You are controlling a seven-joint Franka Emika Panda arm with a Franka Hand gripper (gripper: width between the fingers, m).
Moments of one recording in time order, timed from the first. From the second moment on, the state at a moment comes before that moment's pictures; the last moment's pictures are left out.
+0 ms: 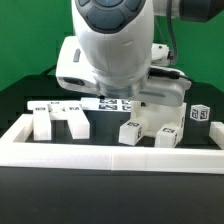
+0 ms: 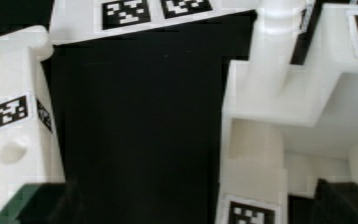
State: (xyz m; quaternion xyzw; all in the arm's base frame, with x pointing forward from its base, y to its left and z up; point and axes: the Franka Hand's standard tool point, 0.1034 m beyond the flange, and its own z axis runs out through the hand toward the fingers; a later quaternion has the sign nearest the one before) arm 0.544 -0.035 0.067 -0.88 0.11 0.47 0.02
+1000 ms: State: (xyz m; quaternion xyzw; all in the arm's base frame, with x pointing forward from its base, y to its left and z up) arm 0.597 -0.072 0.089 -0.99 0.06 0.14 0.01
